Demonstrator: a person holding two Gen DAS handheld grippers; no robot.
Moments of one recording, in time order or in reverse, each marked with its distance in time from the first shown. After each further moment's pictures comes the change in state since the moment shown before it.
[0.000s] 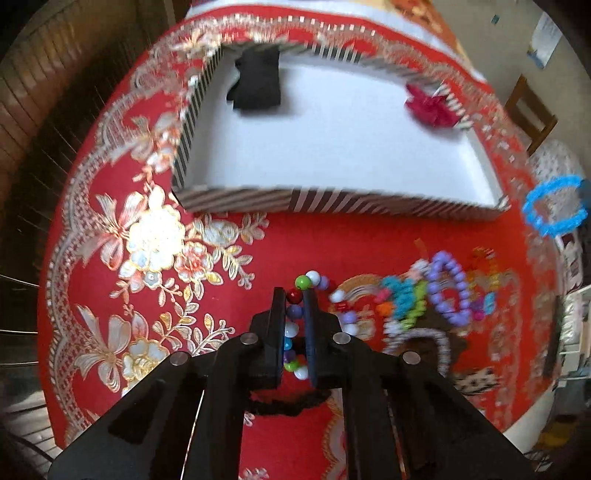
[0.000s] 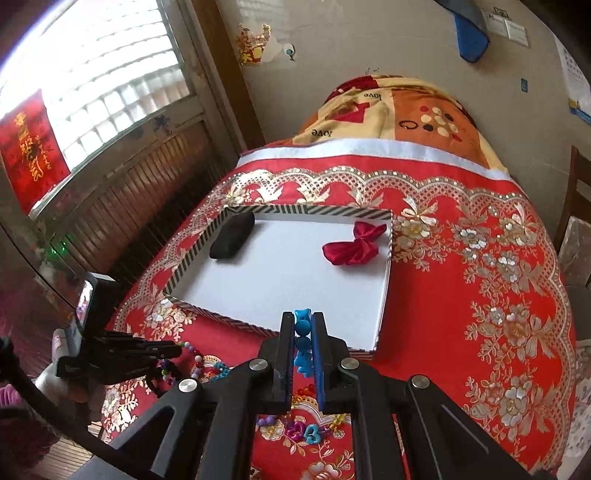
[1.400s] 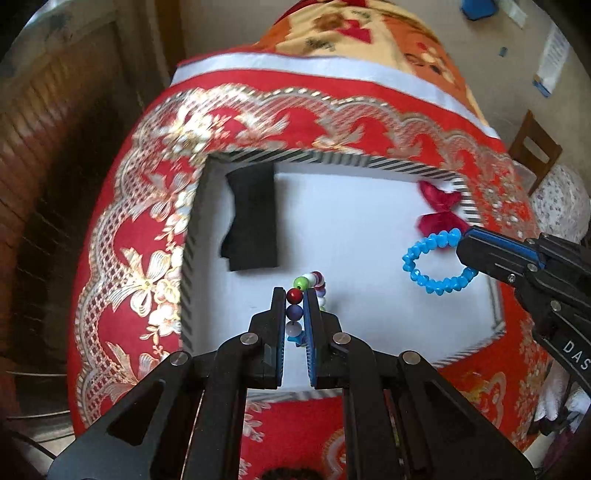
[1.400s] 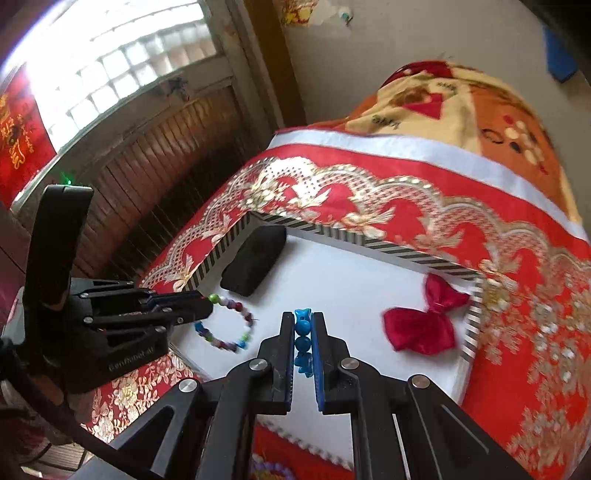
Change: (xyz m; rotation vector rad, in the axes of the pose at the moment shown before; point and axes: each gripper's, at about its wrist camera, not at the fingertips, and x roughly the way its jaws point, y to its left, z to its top) left arm 0.008 0.009 0.126 0.001 -0.095 0.041; right arm 0.132 0.037 0.093 -0.131 0.145 0.105
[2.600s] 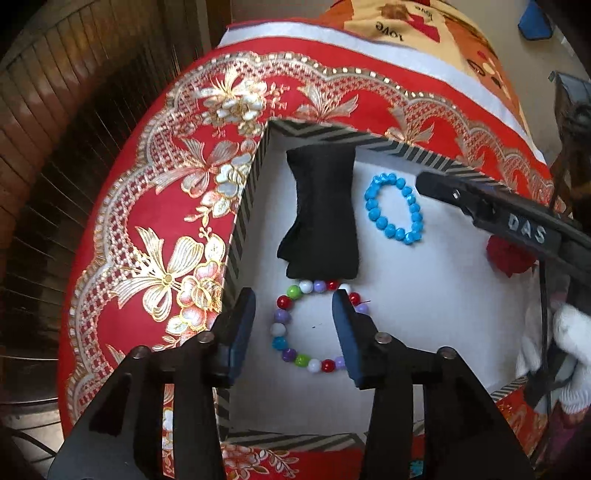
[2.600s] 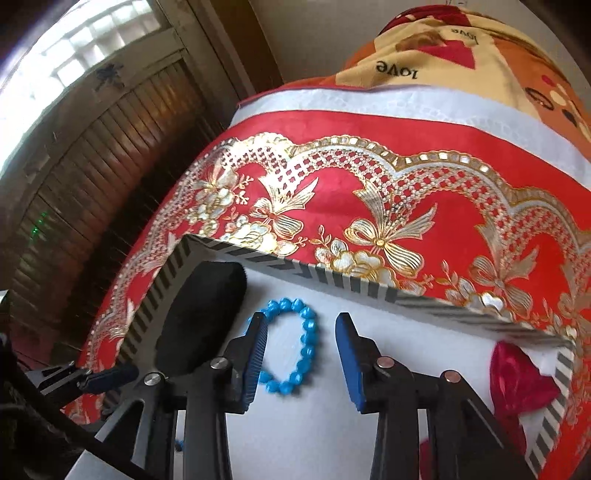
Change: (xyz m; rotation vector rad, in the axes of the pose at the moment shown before) left arm 0.038 0.036 0.005 -0.112 0.016 0.060; right arm 0.133 -0.032 0.057 0.105 0.071 -0.001
